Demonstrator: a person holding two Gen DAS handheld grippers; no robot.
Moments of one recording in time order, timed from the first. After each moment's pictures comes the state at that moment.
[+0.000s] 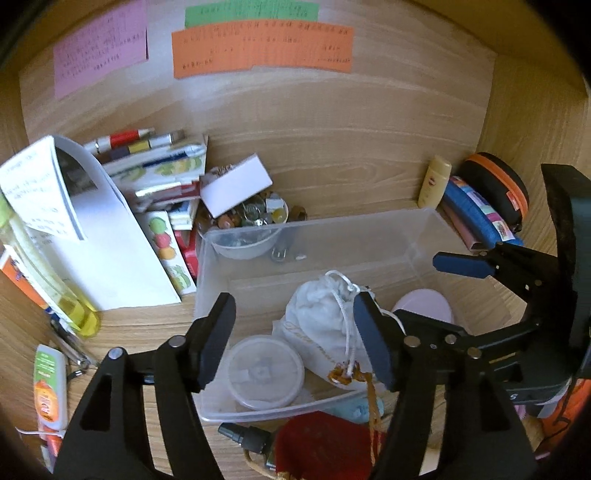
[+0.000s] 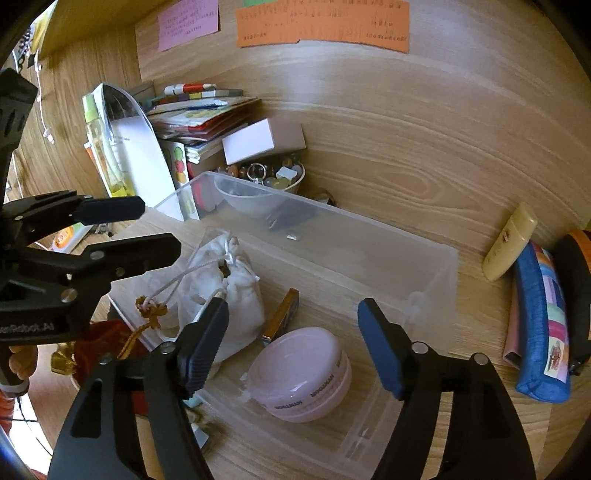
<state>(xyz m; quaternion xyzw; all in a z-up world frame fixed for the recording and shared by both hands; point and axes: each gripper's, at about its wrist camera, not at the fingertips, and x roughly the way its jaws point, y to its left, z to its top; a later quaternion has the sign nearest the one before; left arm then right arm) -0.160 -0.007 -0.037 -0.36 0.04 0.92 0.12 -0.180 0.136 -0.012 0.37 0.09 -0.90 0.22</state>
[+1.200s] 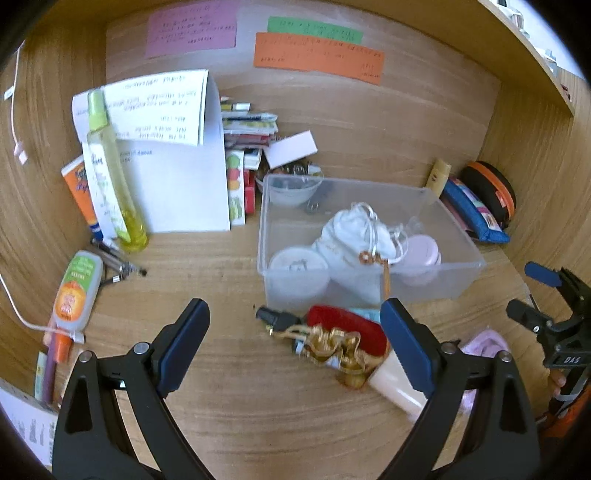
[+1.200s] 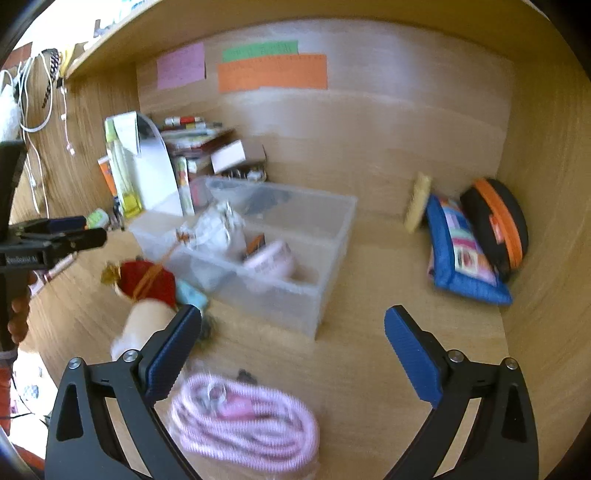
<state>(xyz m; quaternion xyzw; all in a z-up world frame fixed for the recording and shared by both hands) -0.061 -0.060 -0.042 -0.37 -0.02 0.93 0.08 -0.055 0.209 -0.003 0.34 0.06 -0.93 0.15</state>
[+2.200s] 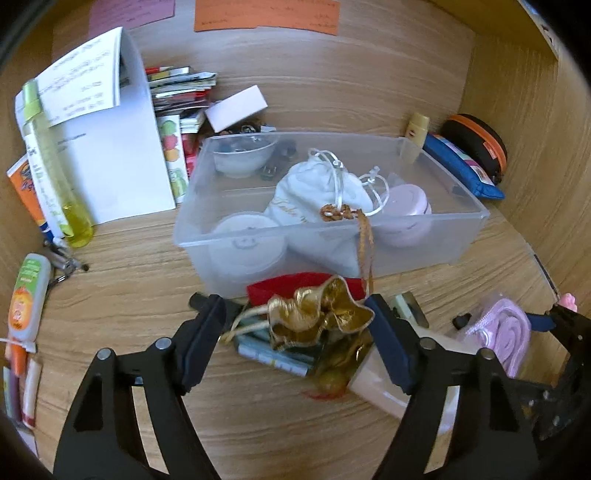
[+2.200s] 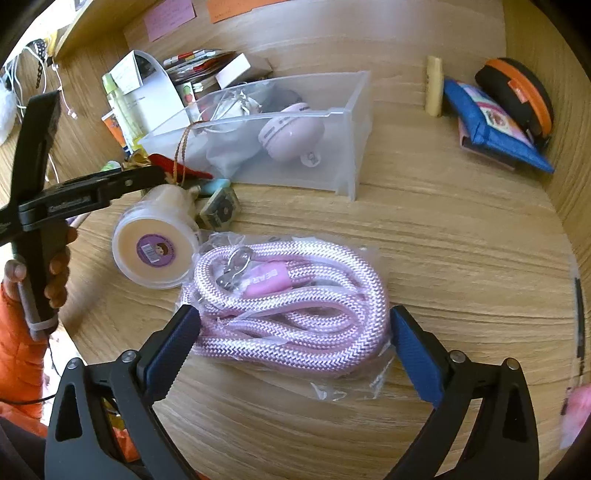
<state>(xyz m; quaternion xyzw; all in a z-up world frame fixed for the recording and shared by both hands) -0.088 -0.019 -0.091 -0.39 0.02 0.91 0.13 -0.023 0.215 -0.071 0.45 -0.01 -0.88 0.19</state>
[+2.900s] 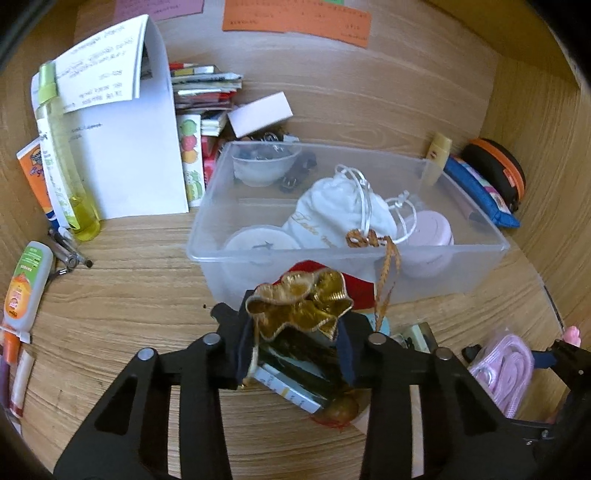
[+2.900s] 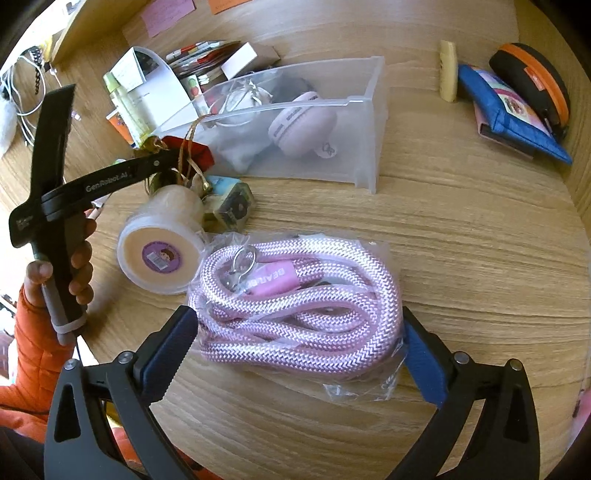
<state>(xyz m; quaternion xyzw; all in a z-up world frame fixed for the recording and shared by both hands) -0.095 -0.030 -0.089 -0.37 -0.02 0.92 0.10 -0.033 0.205 -0.072 0.47 -0.02 -0.86 0.20</state>
